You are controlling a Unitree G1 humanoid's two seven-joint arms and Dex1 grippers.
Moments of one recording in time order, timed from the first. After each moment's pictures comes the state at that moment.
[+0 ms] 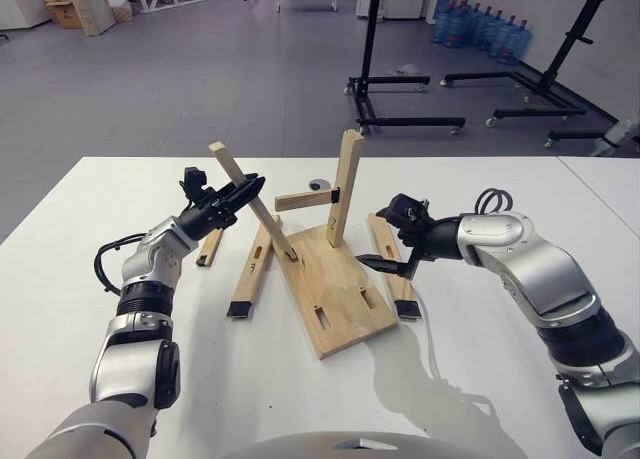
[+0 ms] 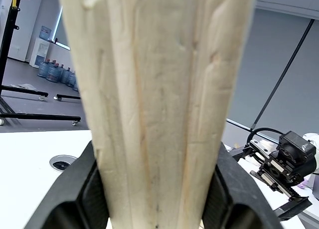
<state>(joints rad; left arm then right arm) -0.62 0.34 0.21 0.69 -0.62 0.25 -1.13 -0.46 -0.71 0.25 -0.40 0.24 0.91 0.81</state>
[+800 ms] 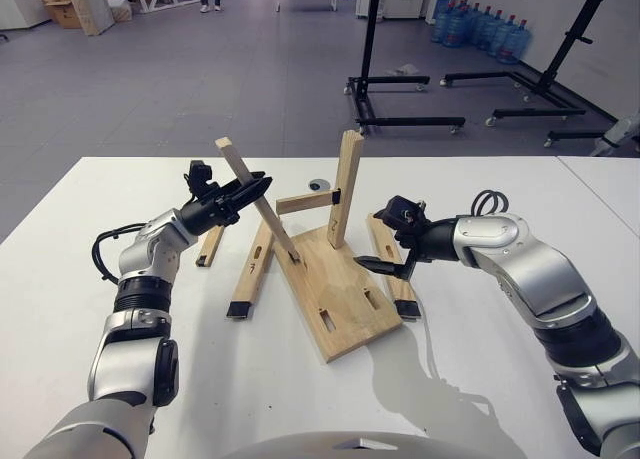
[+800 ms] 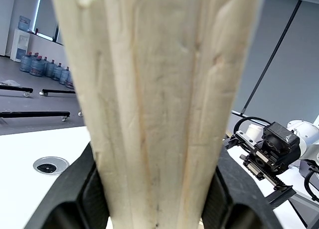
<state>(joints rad) -0.62 0.36 0.20 0.59 -0.58 0.33 -1.17 -0.46 -0.70 0.26 -0.40 0.24 0.91 0.79</state>
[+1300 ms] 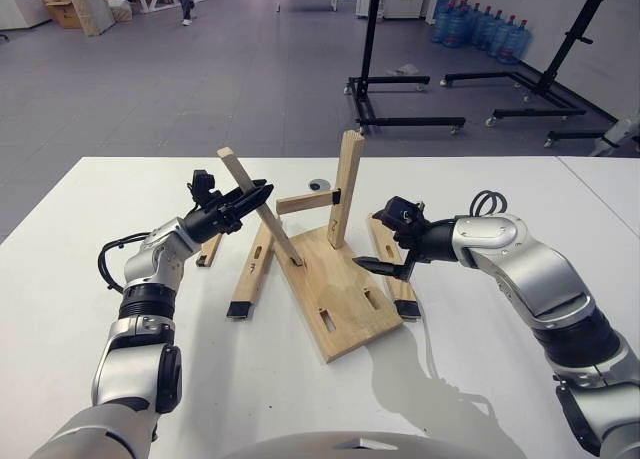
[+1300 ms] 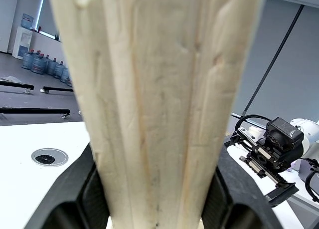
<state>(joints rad) -0.59 0.34 0.20 0.62 -0.58 0.30 -1.17 -0.46 -0.70 0.27 -0.40 0.24 0.91 0.79</state>
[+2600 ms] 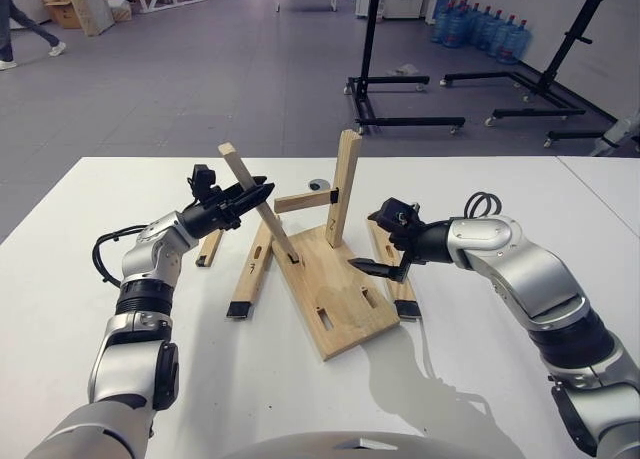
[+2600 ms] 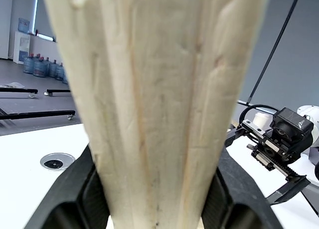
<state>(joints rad) -0.61 0.36 0.18 0.60 -0.53 0.26 -1.18 -0.46 -0.68 0.28 -0.41 0.24 0.92 0.78</state>
